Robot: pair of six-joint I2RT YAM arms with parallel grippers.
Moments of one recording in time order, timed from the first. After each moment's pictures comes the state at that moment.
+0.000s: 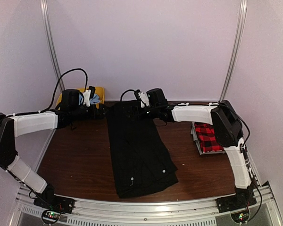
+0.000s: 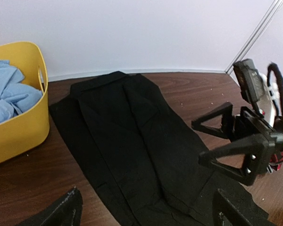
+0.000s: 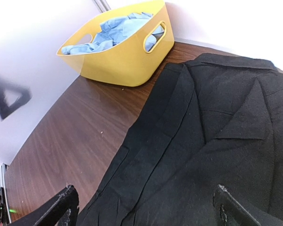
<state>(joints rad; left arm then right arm) -0.36 1.51 0.97 0.13 0.27 -0.24 0.72 2.25 1.77 0.02 -0.25 0.34</state>
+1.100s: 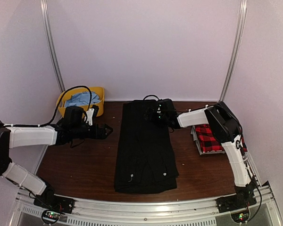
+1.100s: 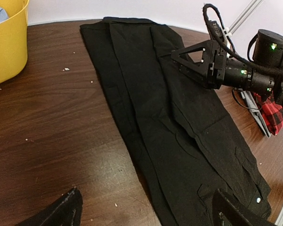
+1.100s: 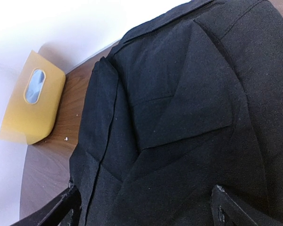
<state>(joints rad) -0.48 1.39 0.71 0.13 0.23 -0.32 0.59 2.39 1.67 0.21 -0.06 0.77</state>
